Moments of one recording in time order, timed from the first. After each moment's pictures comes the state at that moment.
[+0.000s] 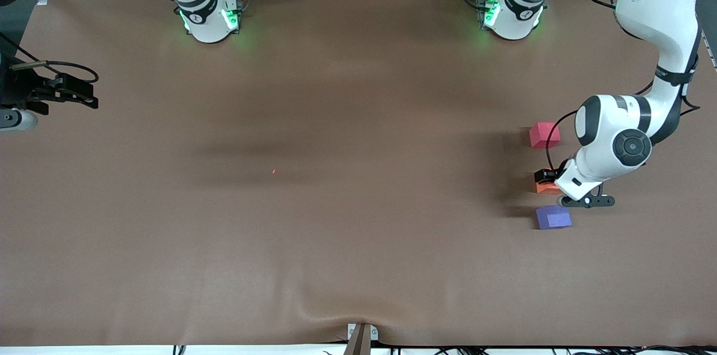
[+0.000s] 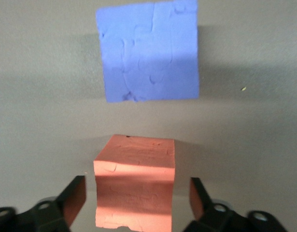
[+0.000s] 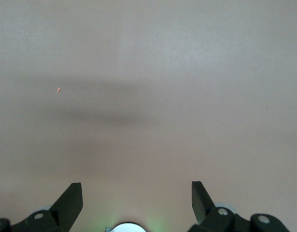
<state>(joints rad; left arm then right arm) 0.07 0.47 -0.07 -1.98 0.15 2.39 -0.10 0.05 0.10 -0.08 -1.46 0.00 1.39 -0.15</state>
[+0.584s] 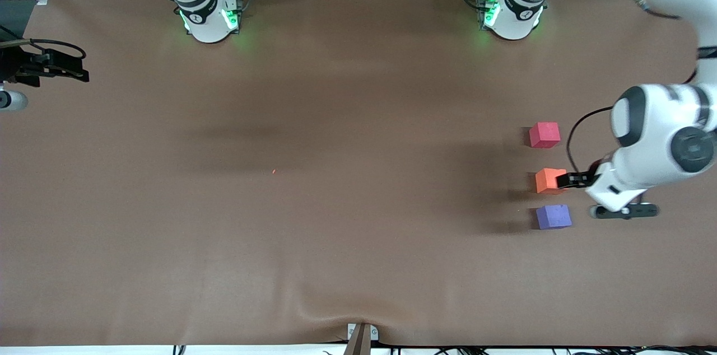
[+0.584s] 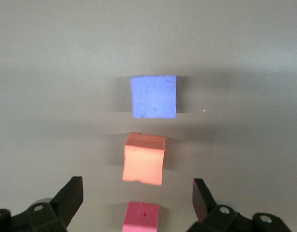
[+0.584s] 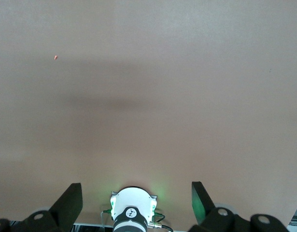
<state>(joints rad) 0.07 0.38 -0.10 -1.66 0.11 1.96 -0.11 0.04 0.09 -0.09 -1.41 0.00 1.22 -0.15</state>
